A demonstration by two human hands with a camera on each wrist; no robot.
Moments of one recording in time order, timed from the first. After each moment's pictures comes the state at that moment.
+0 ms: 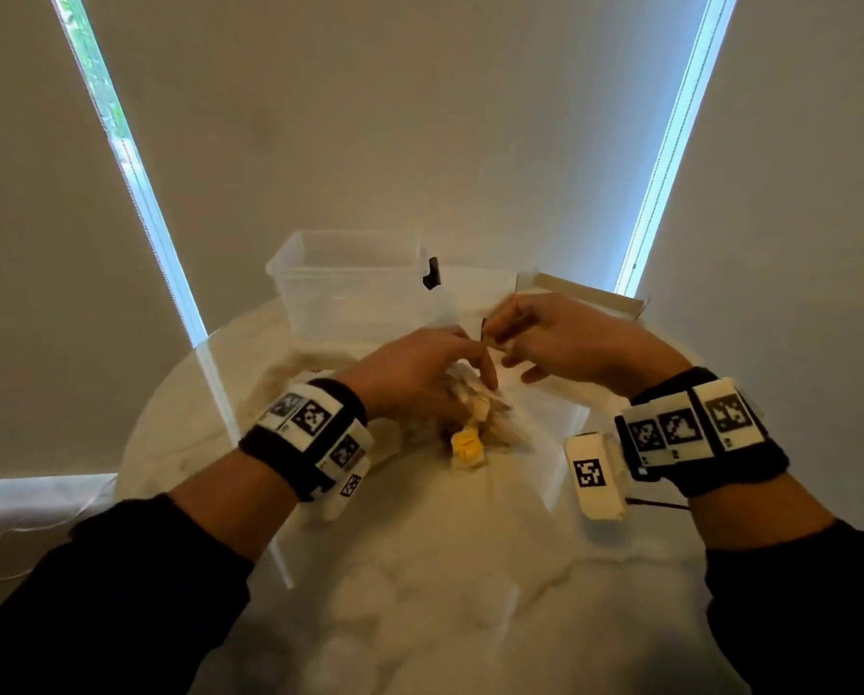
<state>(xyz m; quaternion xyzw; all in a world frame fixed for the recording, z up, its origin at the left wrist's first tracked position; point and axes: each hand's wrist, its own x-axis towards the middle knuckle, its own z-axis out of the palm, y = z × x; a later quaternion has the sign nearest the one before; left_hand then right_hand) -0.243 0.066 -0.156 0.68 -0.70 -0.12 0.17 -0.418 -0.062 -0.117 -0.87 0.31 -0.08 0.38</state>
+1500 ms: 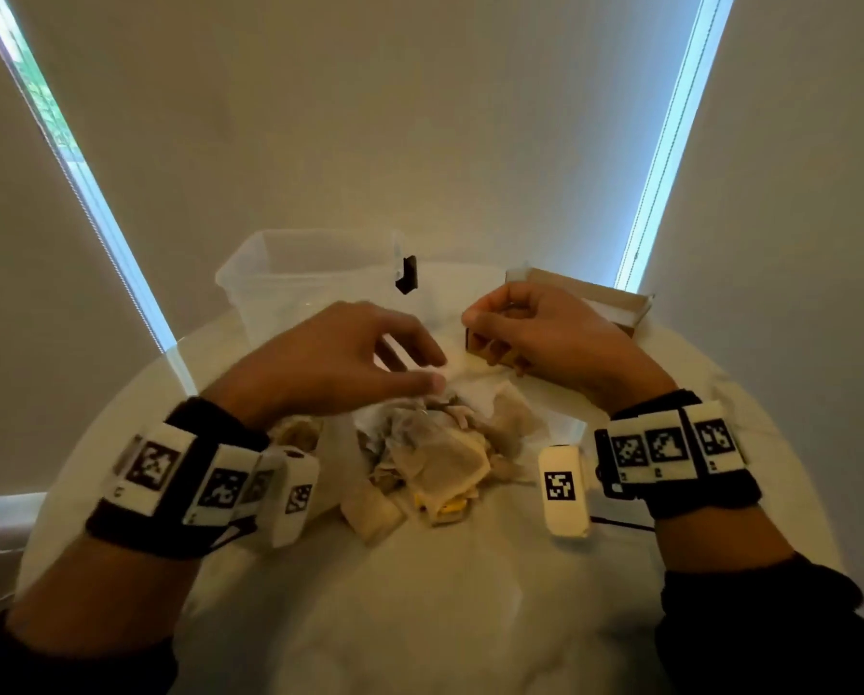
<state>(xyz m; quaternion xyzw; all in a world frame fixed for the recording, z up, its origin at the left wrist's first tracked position) -0.224 0.064 -0.119 0.72 -0.65 -0.14 0.21 -0.404 -0.097 -0.131 -0.80 0.31 -0.20 0.47</state>
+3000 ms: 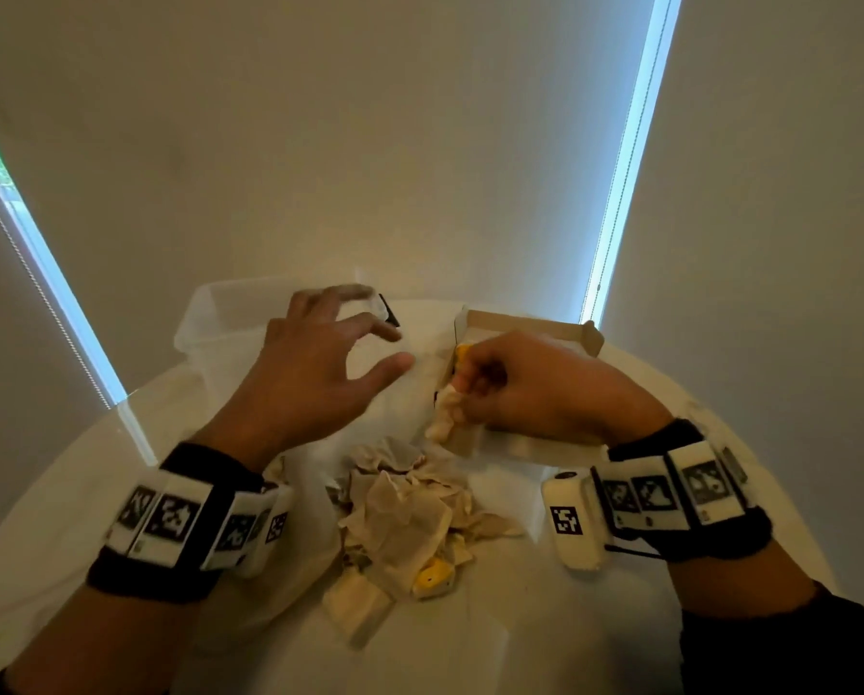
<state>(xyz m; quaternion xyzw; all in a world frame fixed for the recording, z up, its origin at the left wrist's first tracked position) -0.187 0.028 -0.141 0.75 -0.61 0.07 0.23 -0.402 -0.104 -0.128 -0.93 0.28 -0.09 0.24</state>
